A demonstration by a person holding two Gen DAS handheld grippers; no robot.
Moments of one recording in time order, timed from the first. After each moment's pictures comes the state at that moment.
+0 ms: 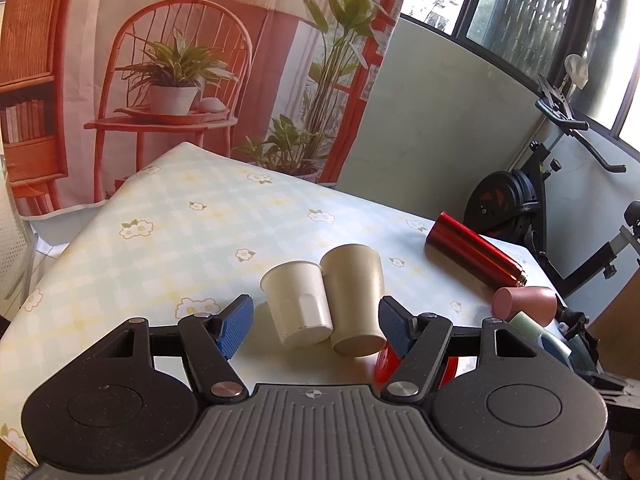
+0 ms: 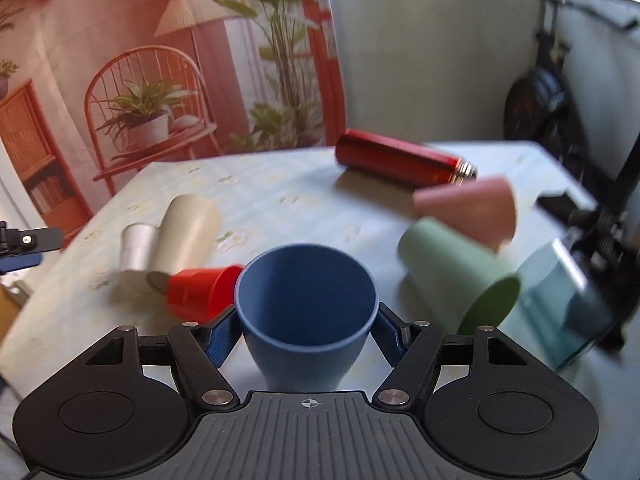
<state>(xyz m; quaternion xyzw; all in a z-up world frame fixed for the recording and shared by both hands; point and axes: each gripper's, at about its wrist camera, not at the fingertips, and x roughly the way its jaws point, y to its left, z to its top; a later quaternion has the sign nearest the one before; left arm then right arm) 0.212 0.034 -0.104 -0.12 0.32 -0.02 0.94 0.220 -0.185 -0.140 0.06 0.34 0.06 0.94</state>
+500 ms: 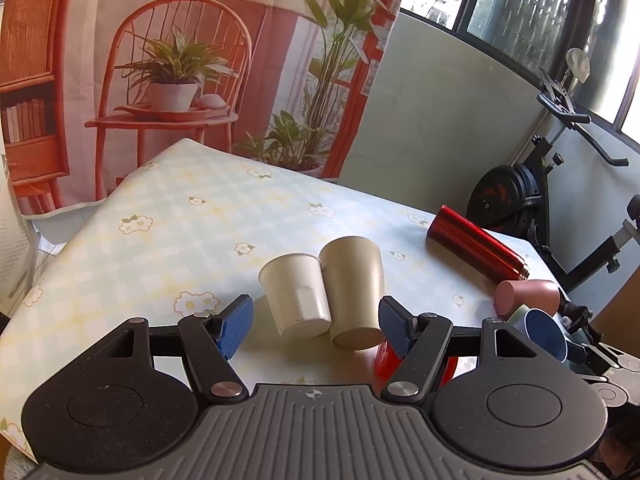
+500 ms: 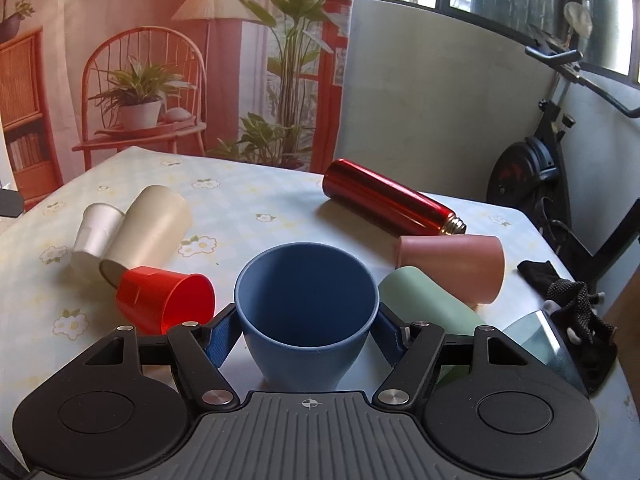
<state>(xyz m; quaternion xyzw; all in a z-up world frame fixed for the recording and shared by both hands) 0.213 0.029 -0.106 -0.12 0.32 -0.02 0.94 0.234 -0.167 -0.156 -0.04 0.32 0.03 0.95</state>
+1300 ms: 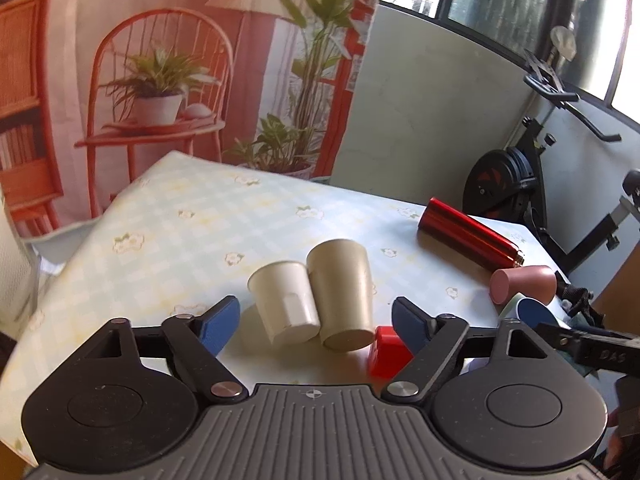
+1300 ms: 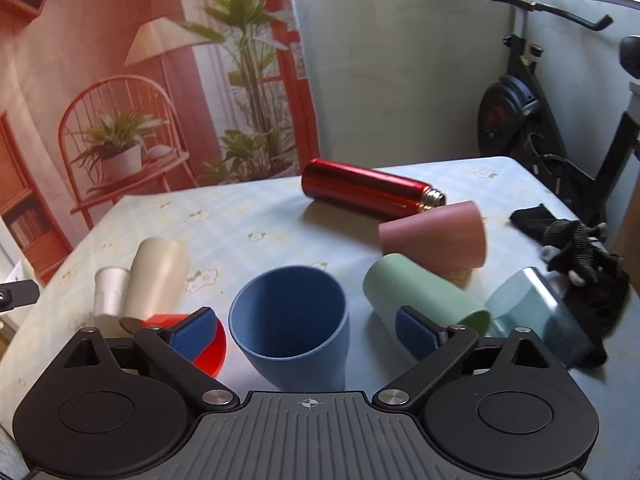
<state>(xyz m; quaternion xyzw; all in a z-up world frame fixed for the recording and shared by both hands) 0.216 0.017 -0.091 -0.07 0.32 -0.04 0.94 0.226 -0.208 -0.121 0.10 0.33 0.01 0.94</state>
